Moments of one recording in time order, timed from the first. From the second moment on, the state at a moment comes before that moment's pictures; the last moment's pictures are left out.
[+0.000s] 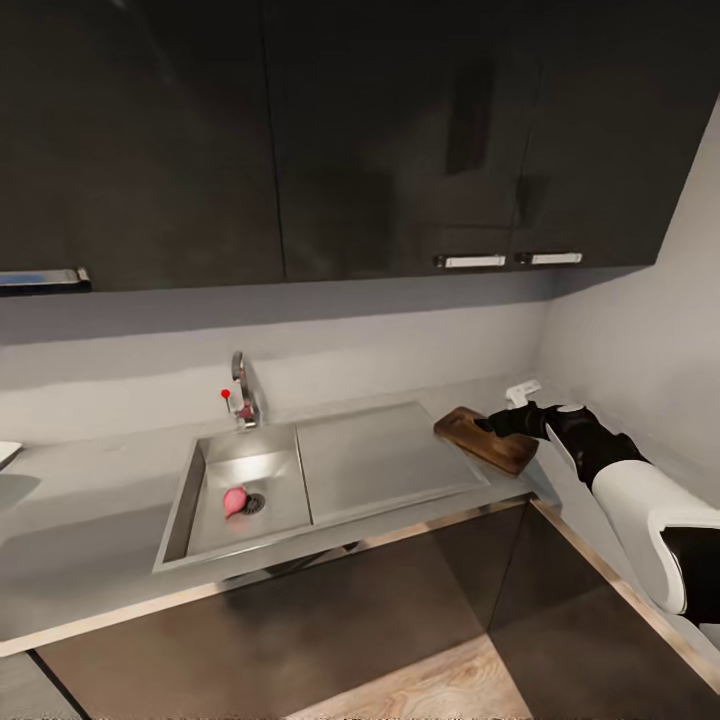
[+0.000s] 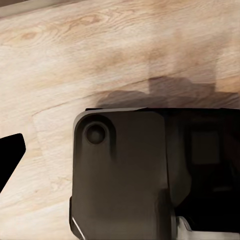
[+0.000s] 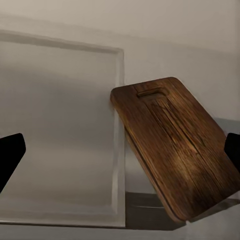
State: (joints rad) left arm 0.31 -0.02 0.00 -0.51 0.01 -0.33 -0.04; right arm -1.18 -0.23 0.05 -0.35 0.22 0.24 0.49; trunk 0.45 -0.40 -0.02
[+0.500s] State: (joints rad) left arm 0.31 -0.03 0.00 -0.51 0.01 -0.33 -0.04; right arm -1.18 -0.23 0.05 -0.35 0.22 0.23 0.49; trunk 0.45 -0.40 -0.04
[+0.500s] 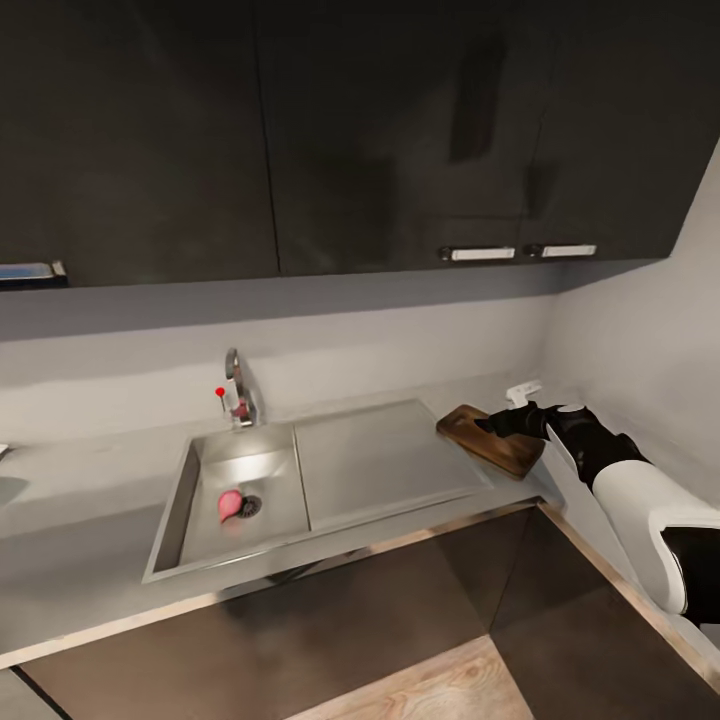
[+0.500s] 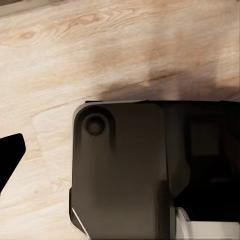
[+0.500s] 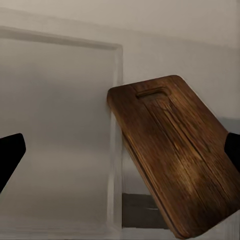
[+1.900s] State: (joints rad) left arm 0.31 -0.05 0.00 -0.42 0.01 -0.34 -0.04; right arm -1.18 -0.24 0.06 -0.35 0.23 0.23 0.49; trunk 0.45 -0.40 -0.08
